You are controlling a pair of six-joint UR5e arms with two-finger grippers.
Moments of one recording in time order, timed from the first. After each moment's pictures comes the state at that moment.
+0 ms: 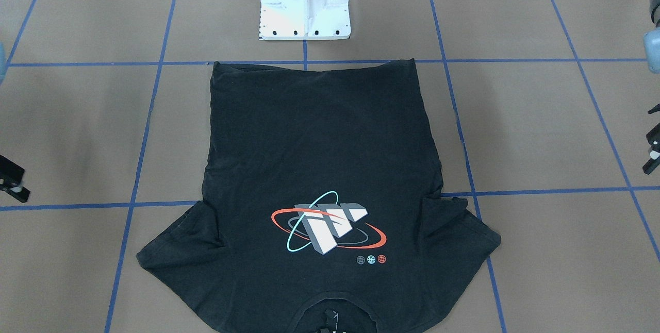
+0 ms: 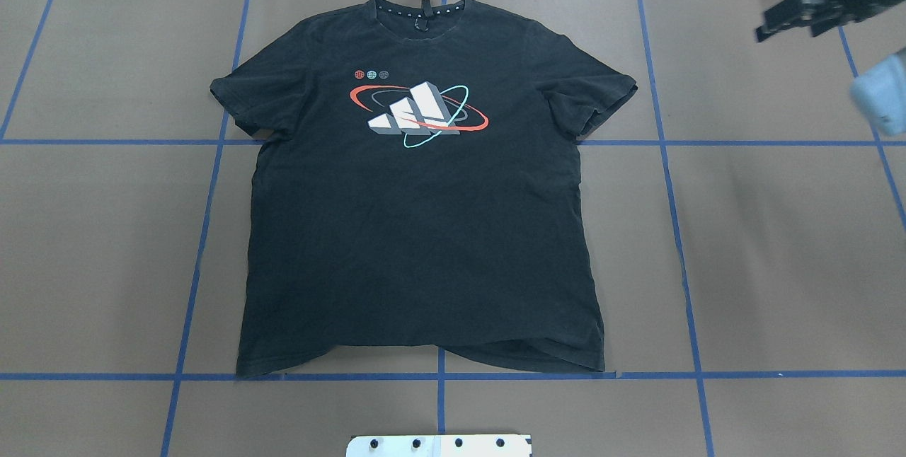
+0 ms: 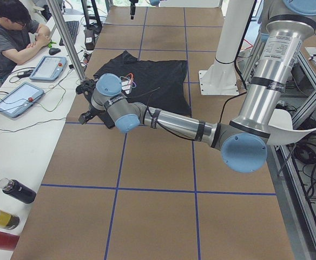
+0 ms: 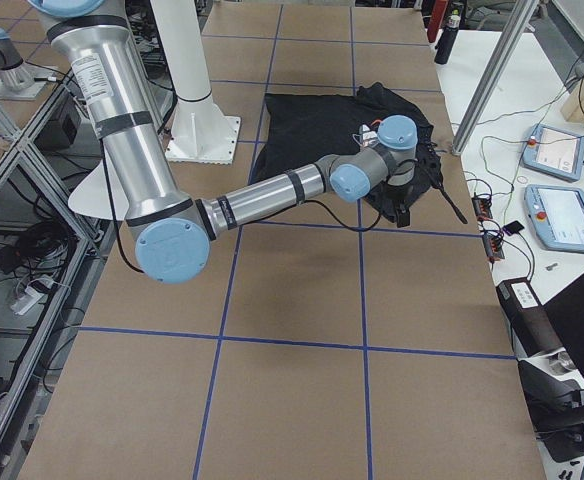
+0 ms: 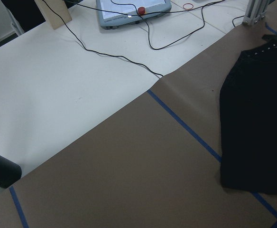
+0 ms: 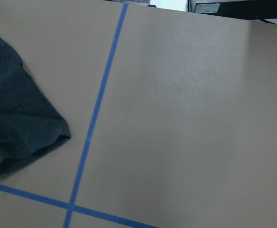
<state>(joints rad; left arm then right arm) -1.39 -1.85 -1.52 -2.31 -2.29 -0.10 1.20 -1.21 1.58 -1.25 2.22 0.59</state>
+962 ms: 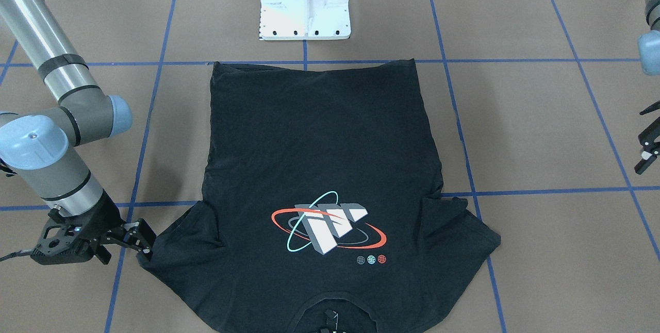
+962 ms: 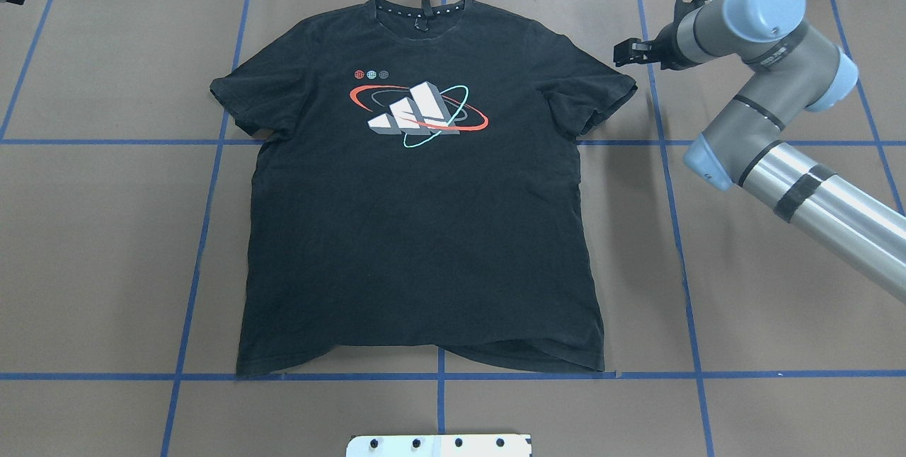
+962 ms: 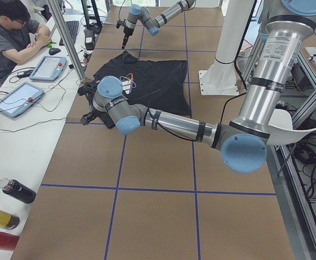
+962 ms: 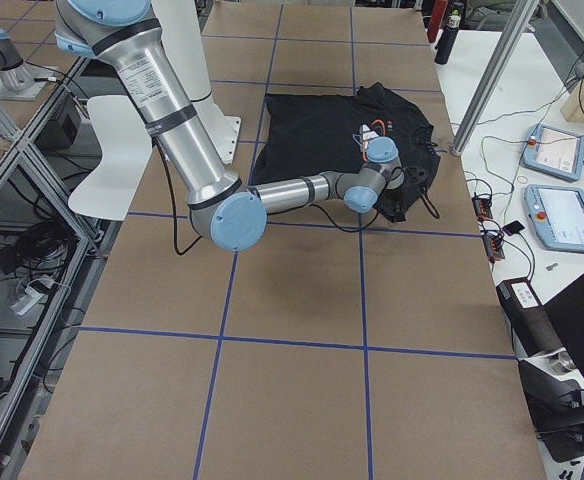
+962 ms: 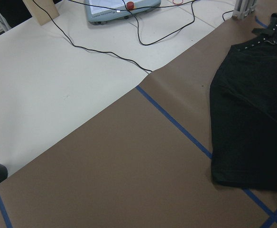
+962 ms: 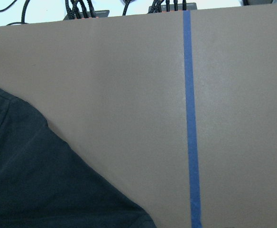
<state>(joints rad) -1.38 -1.85 -1.51 -2.33 -2.29 -0.11 0.92 -1.00 1.13 -0.78 1.88 1.01</state>
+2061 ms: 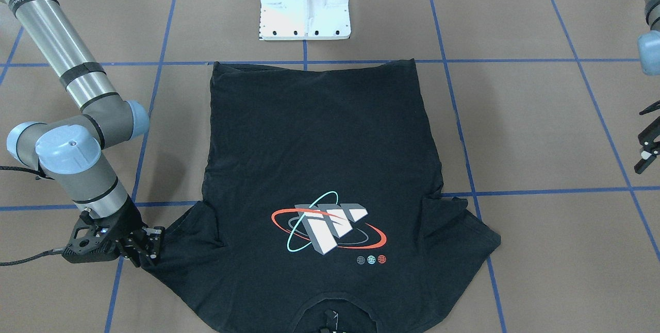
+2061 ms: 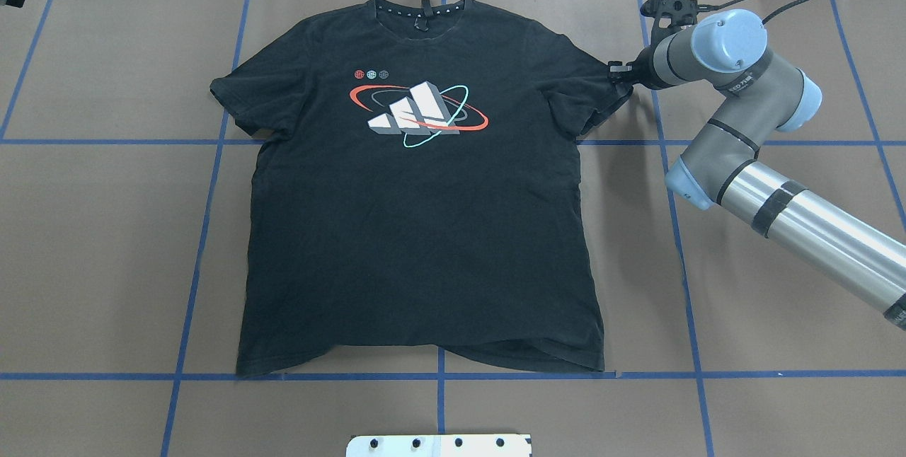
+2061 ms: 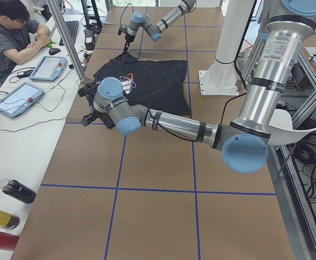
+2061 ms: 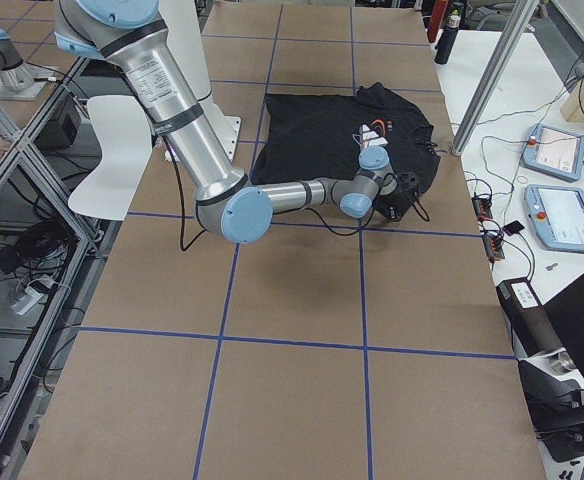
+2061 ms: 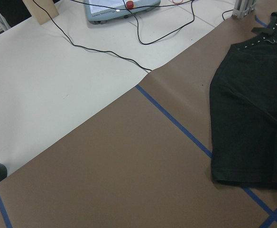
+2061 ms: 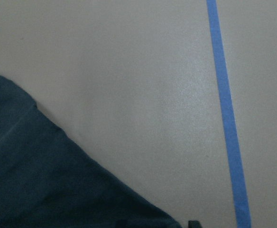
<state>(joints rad) -1.38 -1.84 -1.51 -2.33 -2.29 -0.11 0.88 -0.99 1.06 -0.71 1.82 1.03</state>
